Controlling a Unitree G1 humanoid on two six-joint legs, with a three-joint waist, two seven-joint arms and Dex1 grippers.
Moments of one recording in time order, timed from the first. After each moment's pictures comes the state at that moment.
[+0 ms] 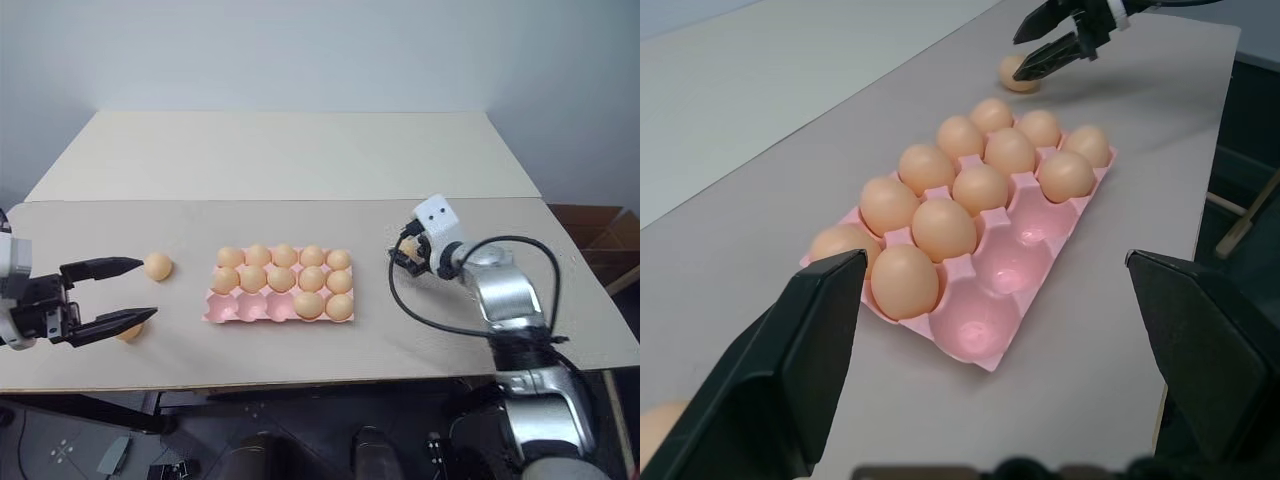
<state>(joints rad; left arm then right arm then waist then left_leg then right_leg) 0.08 0.96 0.58 -0.30 -0.72 0.48 -1.23 -0.68 -0.53 0.09 0.22 0.10 0.75 0.49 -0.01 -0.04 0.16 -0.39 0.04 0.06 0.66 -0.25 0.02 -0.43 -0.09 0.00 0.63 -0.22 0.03</state>
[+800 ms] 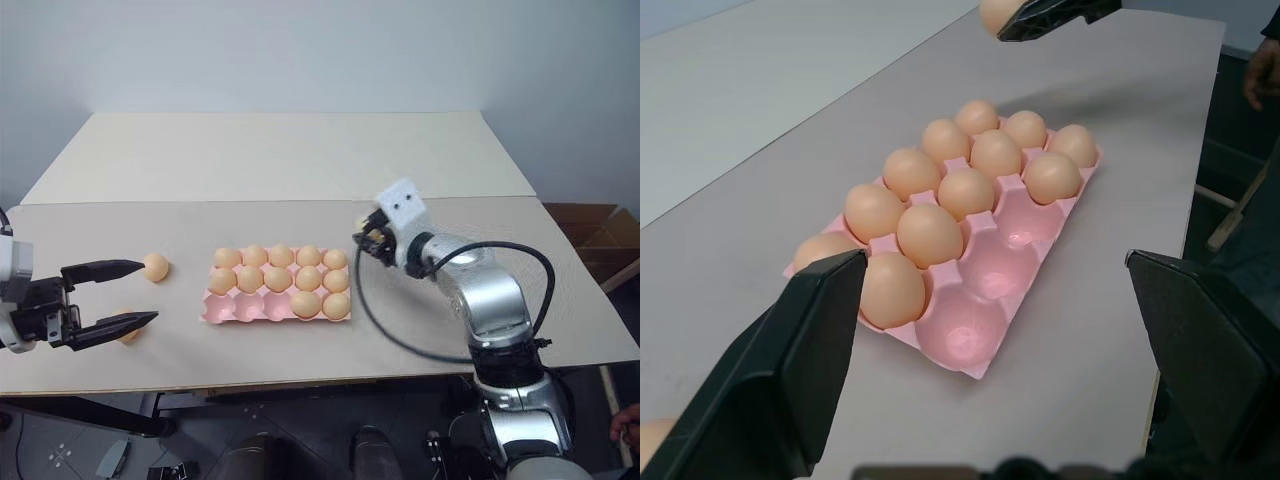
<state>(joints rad) 0.09 0.96 0.59 -0.32 -0.72 0.48 -1.24 -0.61 -0.44 0.16 -0.46 0.27 1.03 0.55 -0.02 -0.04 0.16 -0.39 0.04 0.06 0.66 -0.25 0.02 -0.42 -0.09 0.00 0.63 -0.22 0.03</state>
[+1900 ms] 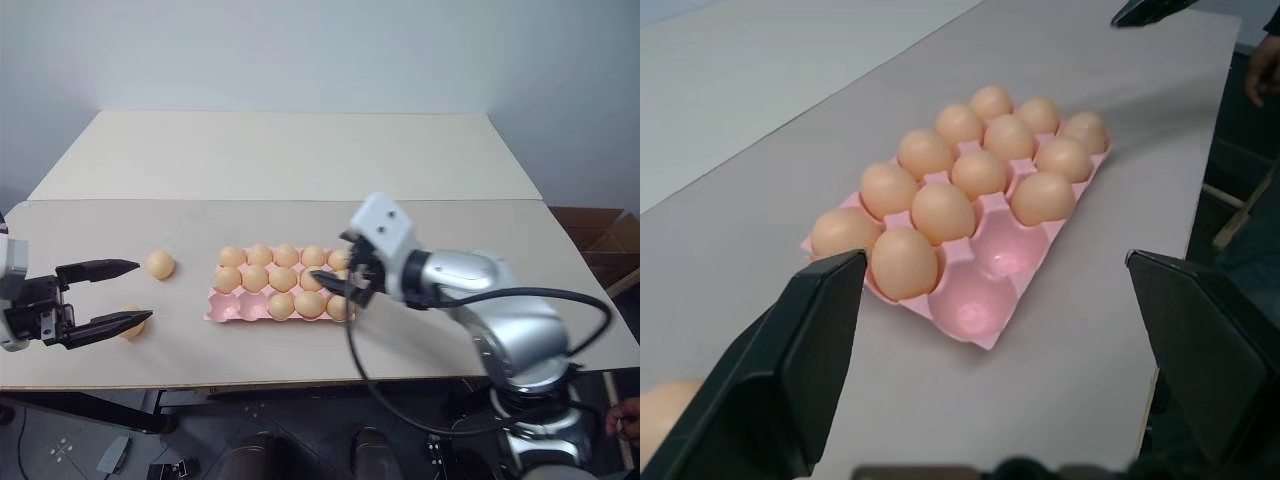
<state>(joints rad) 0.10 0.98 0.61 -0.27 -0.69 0.48 -1.26 -0.47 -0.67 -0.07 -0.66 0.46 1.04 0.74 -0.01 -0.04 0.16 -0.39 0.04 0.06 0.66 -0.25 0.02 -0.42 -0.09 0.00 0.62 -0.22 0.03</state>
